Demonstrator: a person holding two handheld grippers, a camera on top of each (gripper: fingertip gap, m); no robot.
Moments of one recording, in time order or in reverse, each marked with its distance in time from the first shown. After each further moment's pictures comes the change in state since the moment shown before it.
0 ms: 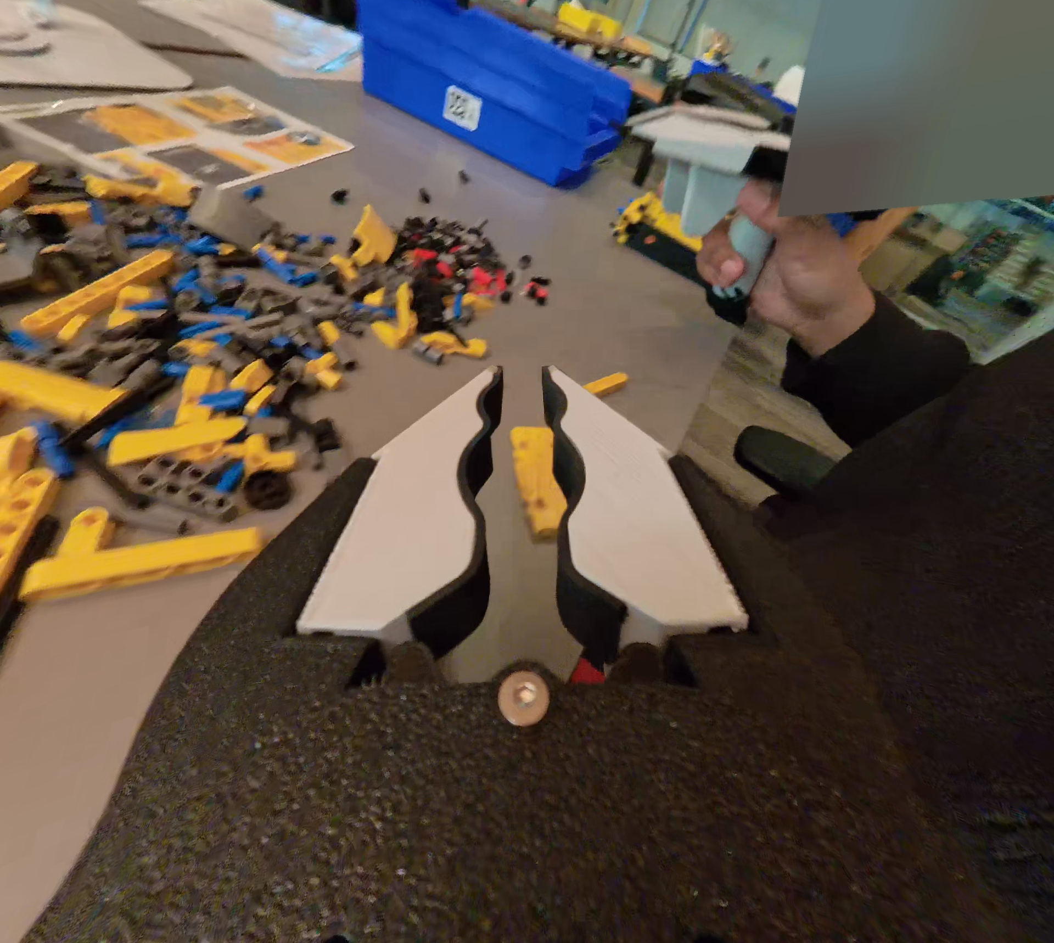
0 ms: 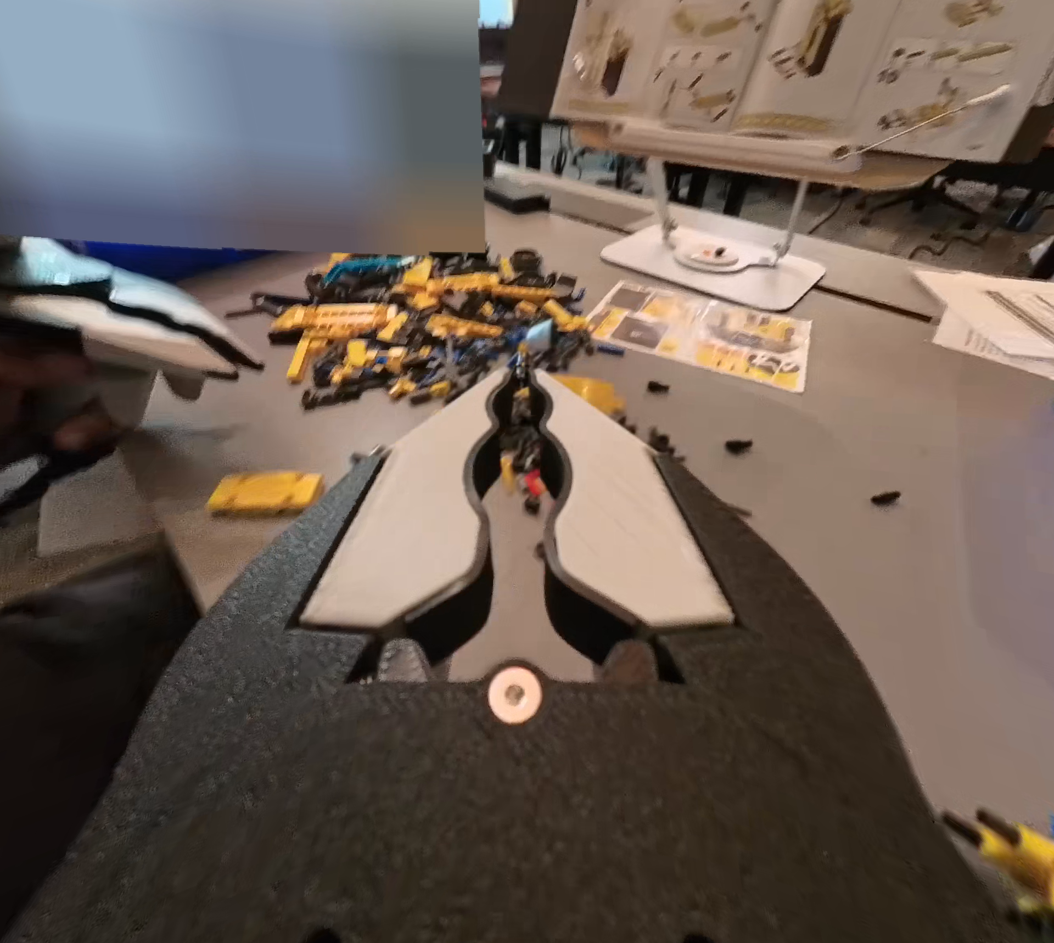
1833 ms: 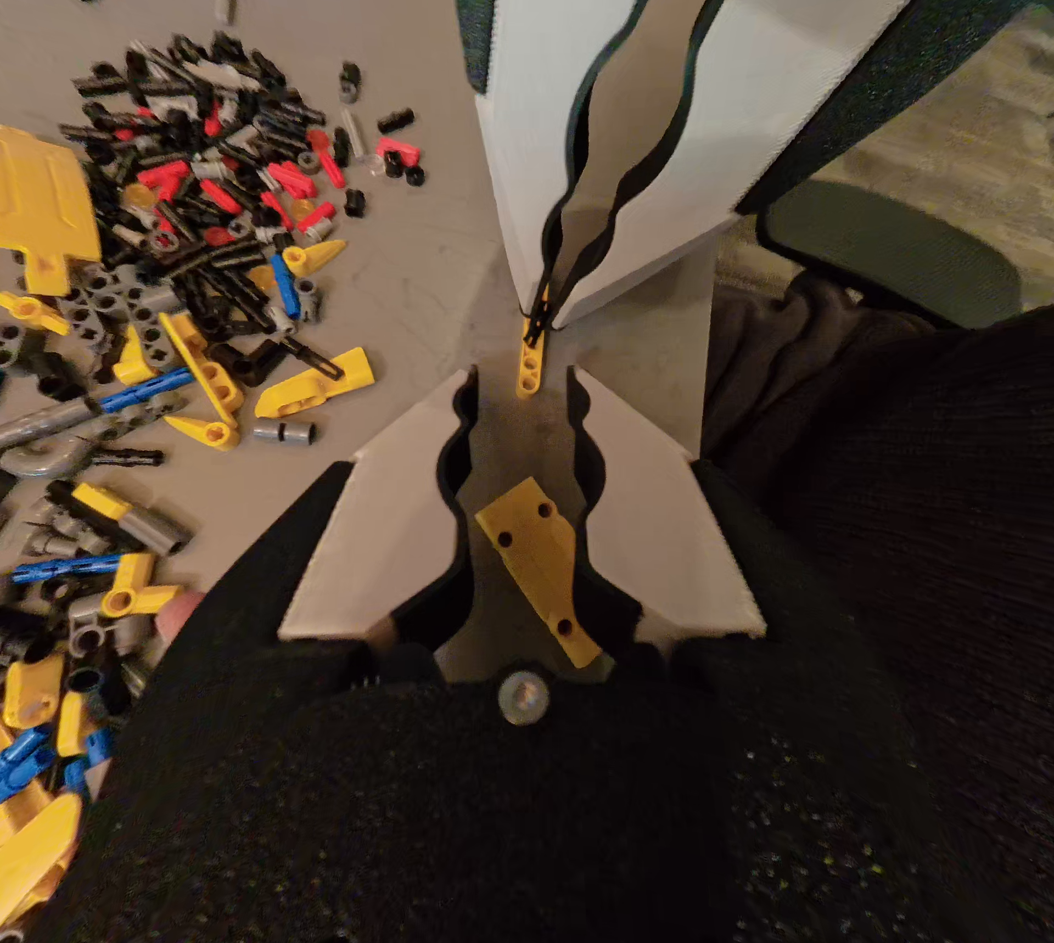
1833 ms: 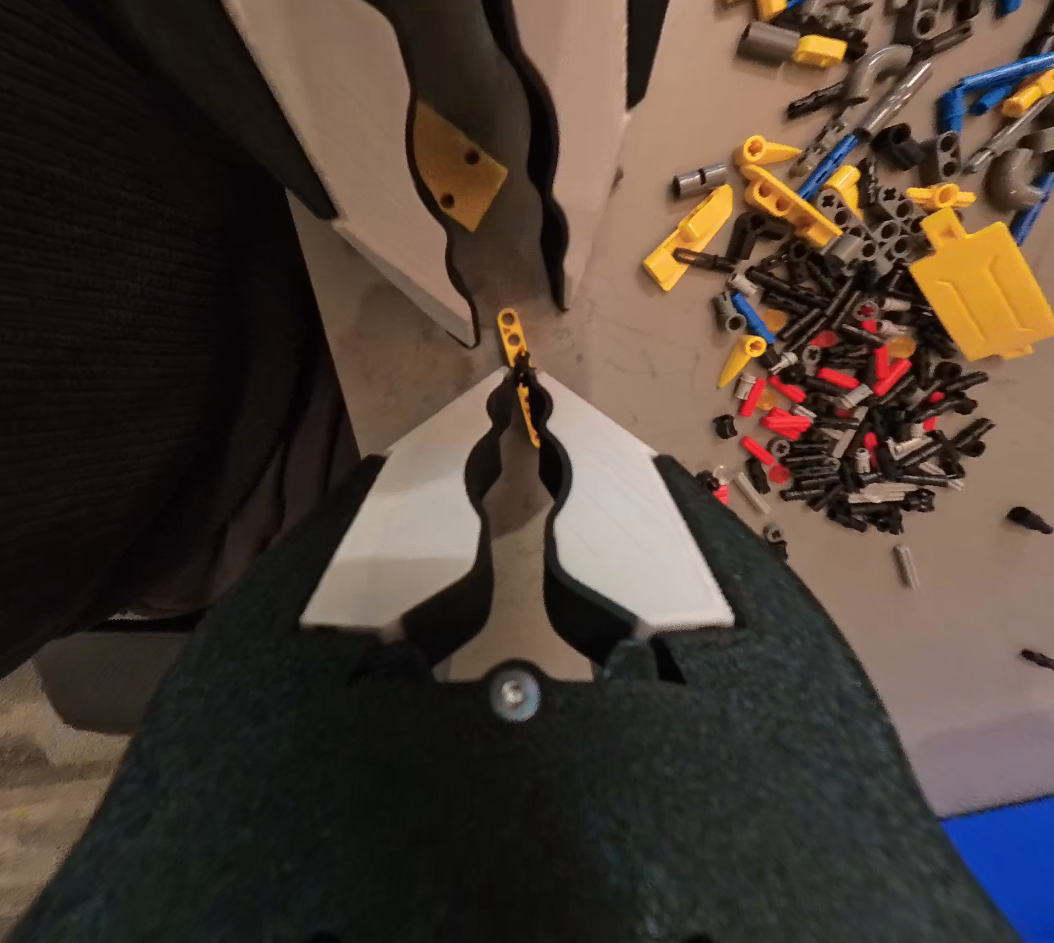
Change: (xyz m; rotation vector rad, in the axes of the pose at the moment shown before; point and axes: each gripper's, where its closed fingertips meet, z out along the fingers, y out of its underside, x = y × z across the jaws) left arm 0.025 0.054 0.083 -0.562 0.247 0.275; right arm -0.079 0.100 0.012 -1.103 -0.530 -0.450
